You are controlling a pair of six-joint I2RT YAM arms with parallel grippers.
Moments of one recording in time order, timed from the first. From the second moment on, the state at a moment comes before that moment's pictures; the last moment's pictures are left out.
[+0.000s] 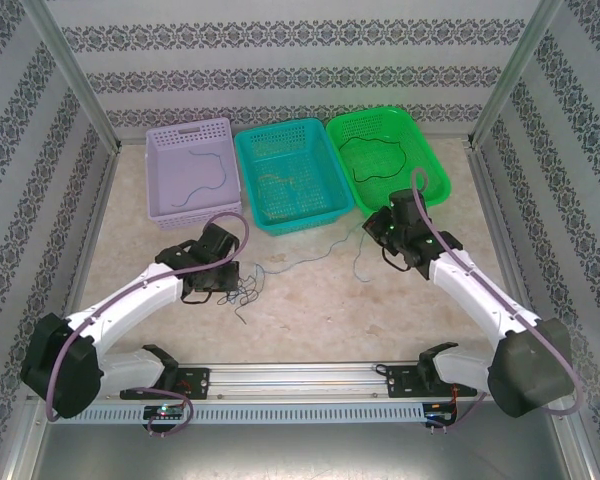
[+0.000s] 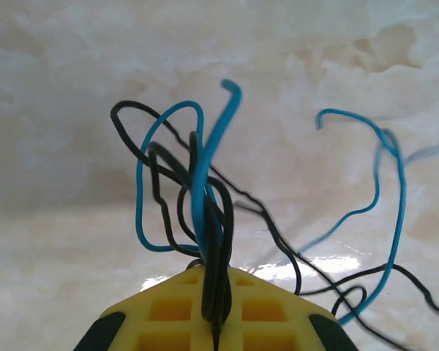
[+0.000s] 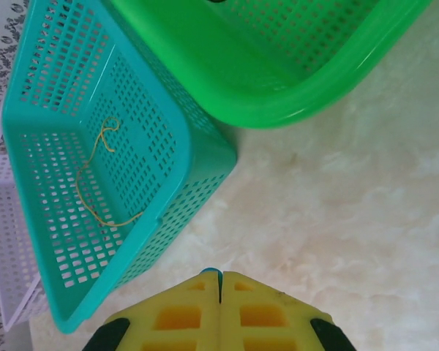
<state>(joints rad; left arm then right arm) -0.52 1.21 0.79 -0.76 -0.07 -0.54 0.33 1.20 0.84 -0.37 -0.06 1.02</state>
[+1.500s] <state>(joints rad) -0.76 1.49 0.99 -0.51 0.20 -1.77 0.46 1.13 0.88 -0.56 -0.27 0.84</state>
